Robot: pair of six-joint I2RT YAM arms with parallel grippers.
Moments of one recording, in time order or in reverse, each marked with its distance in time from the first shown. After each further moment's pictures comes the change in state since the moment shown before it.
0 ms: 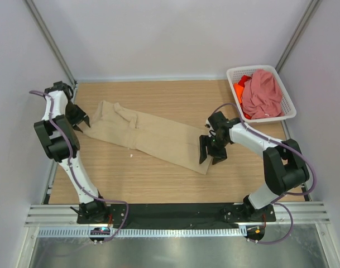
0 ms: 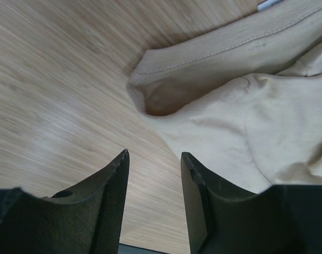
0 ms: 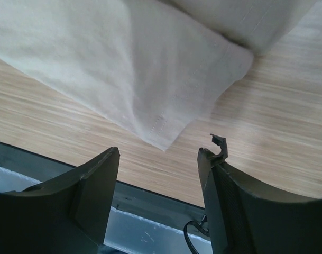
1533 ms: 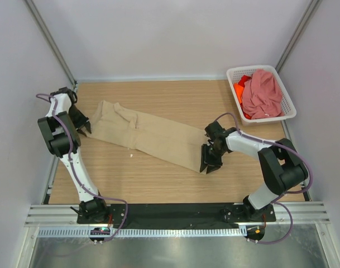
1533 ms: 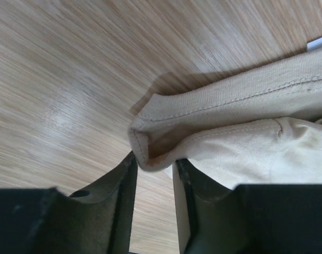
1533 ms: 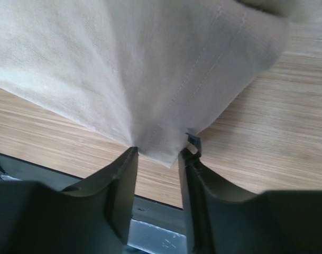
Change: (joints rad) left arm 0.000 0.131 0.013 0.021 -0.027 0.018; right arm 0.069 0.008 -0.152 0.132 -0.016 0.161
